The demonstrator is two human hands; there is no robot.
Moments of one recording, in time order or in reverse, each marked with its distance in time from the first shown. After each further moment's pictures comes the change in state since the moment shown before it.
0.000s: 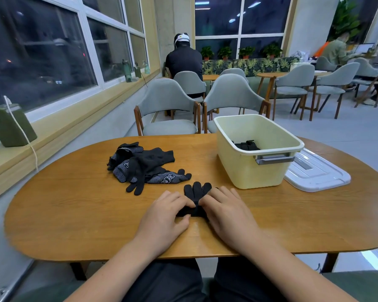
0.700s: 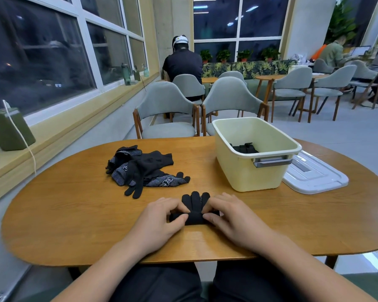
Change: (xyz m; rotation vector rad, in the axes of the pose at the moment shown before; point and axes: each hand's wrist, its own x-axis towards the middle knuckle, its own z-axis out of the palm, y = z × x) left_hand 0.002 -0.006 -0.014 -0.188 -0.110 -0.123; right_hand 0.000 0.019 -0.024 0.319 -0.212 0.000
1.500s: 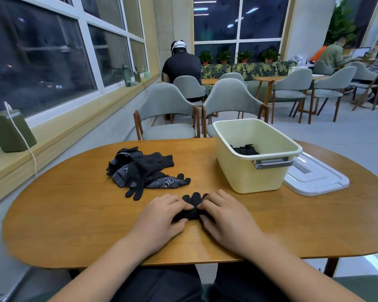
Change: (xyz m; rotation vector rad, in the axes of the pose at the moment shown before) left_hand 0.008 -0.004 -0.002 0.305 0.010 0.197; right_hand 0.007 -0.008 0.020 -0.259 0.156 -0.058
